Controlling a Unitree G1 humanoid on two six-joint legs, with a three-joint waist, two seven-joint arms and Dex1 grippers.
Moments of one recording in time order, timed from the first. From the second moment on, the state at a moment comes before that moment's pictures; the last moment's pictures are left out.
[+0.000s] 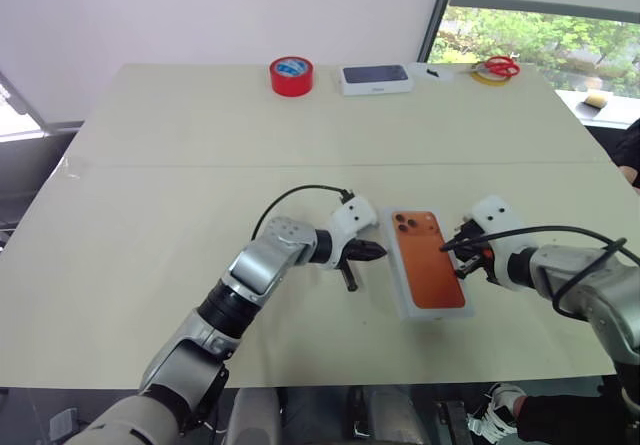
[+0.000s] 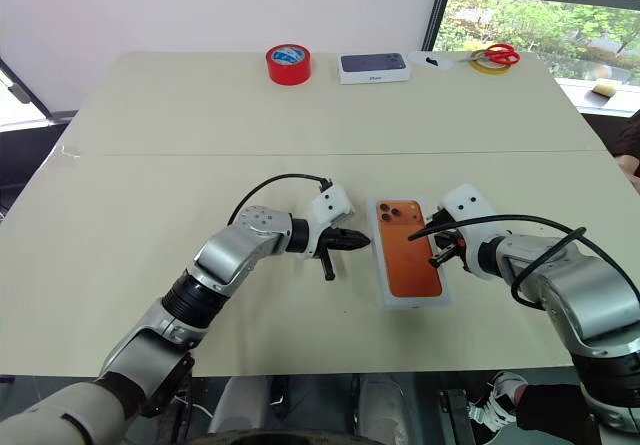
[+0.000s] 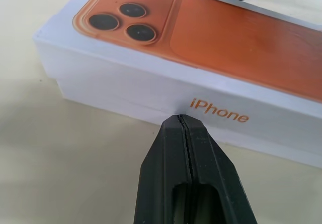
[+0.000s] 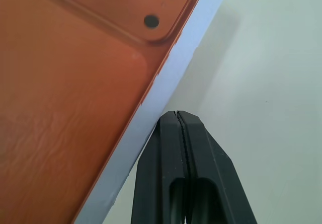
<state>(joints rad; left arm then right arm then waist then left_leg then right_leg) -0.65 0.17 -0.43 0.07 -0.14 0.69 -0.84 -0.24 -0.89 -0.07 -0.50 0.51 1.22 0.42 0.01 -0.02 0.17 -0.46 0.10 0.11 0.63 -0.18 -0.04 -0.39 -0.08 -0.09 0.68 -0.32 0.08</state>
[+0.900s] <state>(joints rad) -0.70 0.10 -0.45 0.11 -0.15 0.69 -0.81 0.11 -0.96 -0.28 -0.77 0.61 1.07 0.69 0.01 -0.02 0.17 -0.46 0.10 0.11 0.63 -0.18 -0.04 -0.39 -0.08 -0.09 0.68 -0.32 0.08</state>
